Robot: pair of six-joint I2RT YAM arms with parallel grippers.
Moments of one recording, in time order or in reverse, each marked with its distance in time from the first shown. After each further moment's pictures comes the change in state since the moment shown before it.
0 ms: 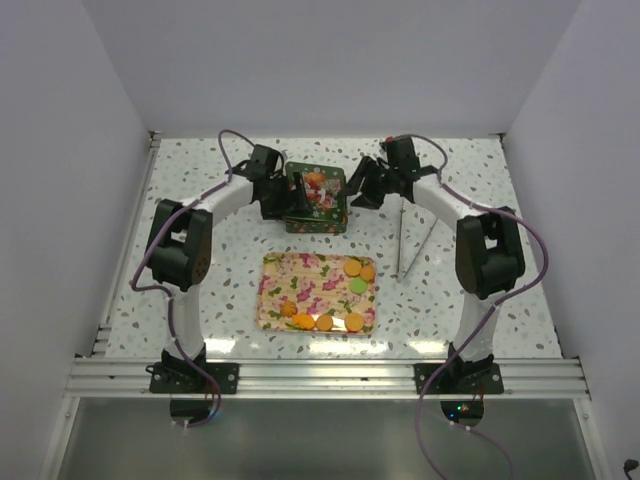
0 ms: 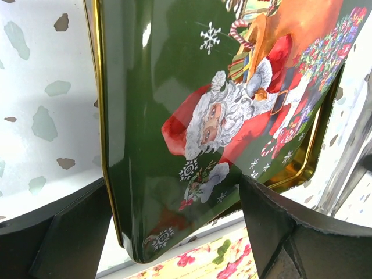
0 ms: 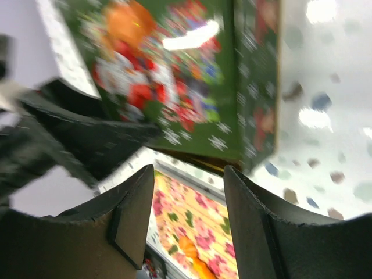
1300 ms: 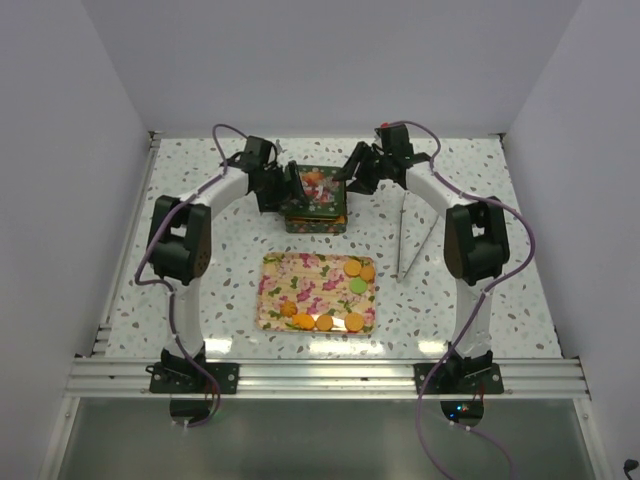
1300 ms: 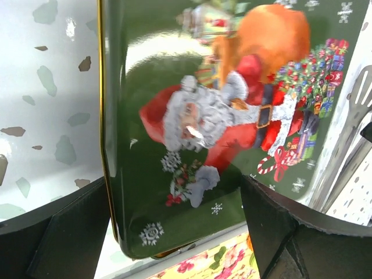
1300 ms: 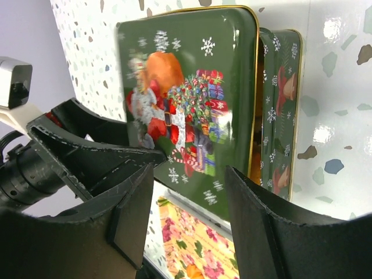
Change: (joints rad) left arm 0.050 0.049 0.100 -0.037 0.044 0.004; right arm -0.008 0.161 0.272 -0.027 0.002 0.002
